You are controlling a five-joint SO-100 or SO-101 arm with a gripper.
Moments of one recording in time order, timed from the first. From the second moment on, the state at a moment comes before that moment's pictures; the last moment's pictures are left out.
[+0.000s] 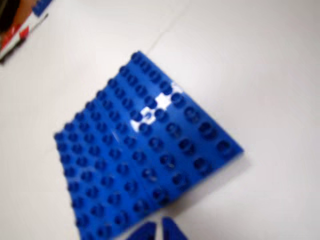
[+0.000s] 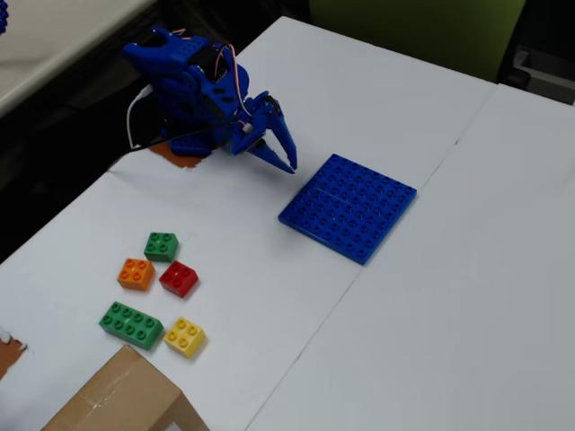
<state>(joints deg) 0.7 189.1 178.2 46.1 -57.4</state>
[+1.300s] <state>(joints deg) 51.7 115.4 98.9 99.1 -116.0</state>
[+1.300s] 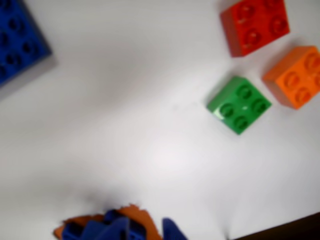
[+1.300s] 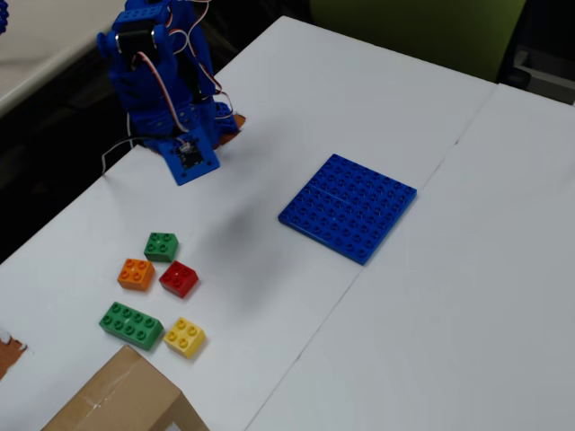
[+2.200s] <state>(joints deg) 64.3 91.3 98.9 69.3 -106.0</state>
